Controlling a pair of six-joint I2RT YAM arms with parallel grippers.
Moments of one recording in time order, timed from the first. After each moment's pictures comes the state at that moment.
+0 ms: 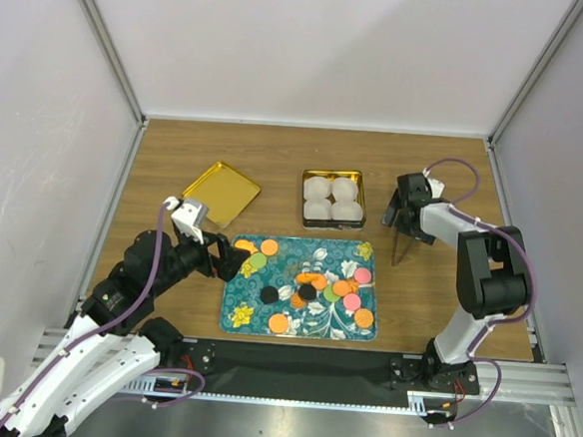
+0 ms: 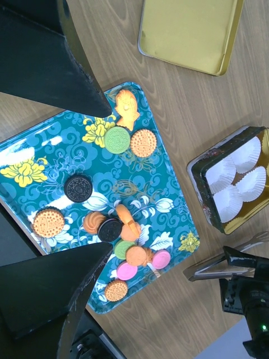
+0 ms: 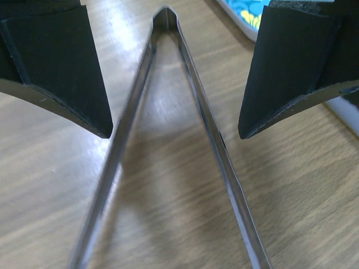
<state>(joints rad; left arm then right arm) -0.59 0.48 0.67 -0.50 0.03 -0.29 0.21 1.73 1.03 -0.34 0.36 0.54</state>
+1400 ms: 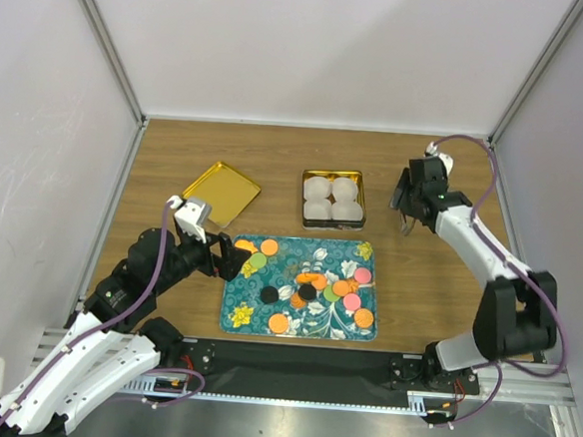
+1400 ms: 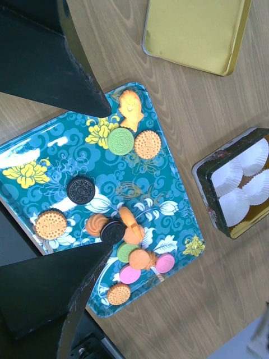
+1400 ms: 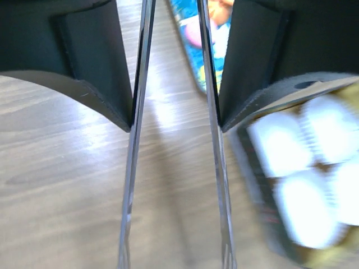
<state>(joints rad) -0.59 0.50 0.67 -0.50 0.03 -0.29 0.24 1.50 1.10 -0.44 0.28 0.45</state>
